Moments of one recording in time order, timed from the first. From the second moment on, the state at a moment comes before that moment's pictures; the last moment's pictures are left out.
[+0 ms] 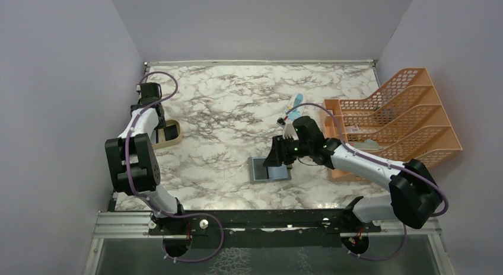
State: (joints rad) left arm 0.20 1.62 1.11 -0.47 -0.43 -0.04; right arm 0.69 1.33 0.72 -0.10 -0.50 0.53
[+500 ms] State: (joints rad) left arm 0.20 1.71 1.14 -0.48 -0.51 -0.01; right arm 0.69 1.37 0.75 -0.09 -0.50 0.52
